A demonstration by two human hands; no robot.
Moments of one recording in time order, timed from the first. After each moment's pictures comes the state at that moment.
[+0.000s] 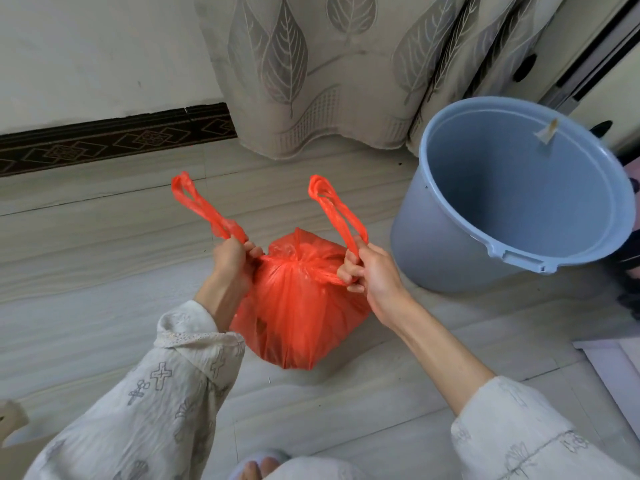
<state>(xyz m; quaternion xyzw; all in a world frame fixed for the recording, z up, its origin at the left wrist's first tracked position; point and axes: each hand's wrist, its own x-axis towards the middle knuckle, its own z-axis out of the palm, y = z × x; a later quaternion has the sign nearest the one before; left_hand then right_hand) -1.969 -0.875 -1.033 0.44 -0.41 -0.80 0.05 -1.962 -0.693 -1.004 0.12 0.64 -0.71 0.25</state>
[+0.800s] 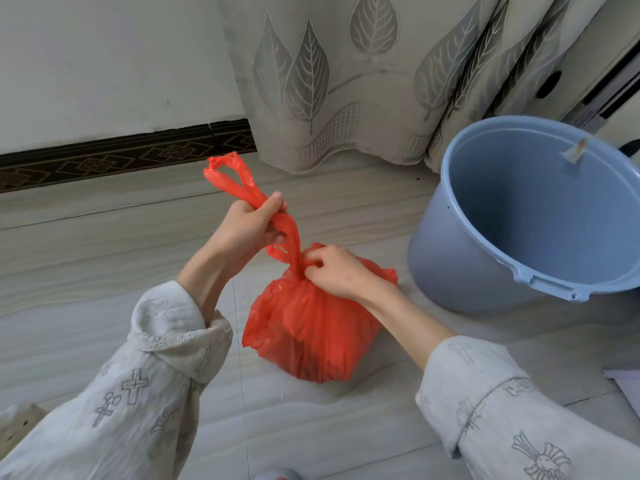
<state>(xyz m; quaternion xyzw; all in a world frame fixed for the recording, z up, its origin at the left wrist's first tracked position) -1.989 -0.895 -0.965 0.21 -0.66 -0.72 -0.05 -1.993 -0.748 -0.994 -0.19 0.88 -0.32 0.29</state>
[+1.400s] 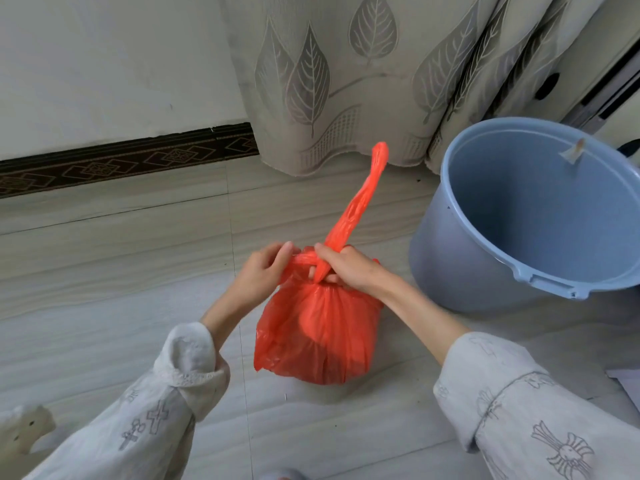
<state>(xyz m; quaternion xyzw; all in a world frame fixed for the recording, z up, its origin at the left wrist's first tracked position) -1.949 -0.887 -1.013 0.13 -0.84 -0.53 -0.08 -1.997 -0.736 -0.996 -0.09 0.78 -0.50 0.36</state>
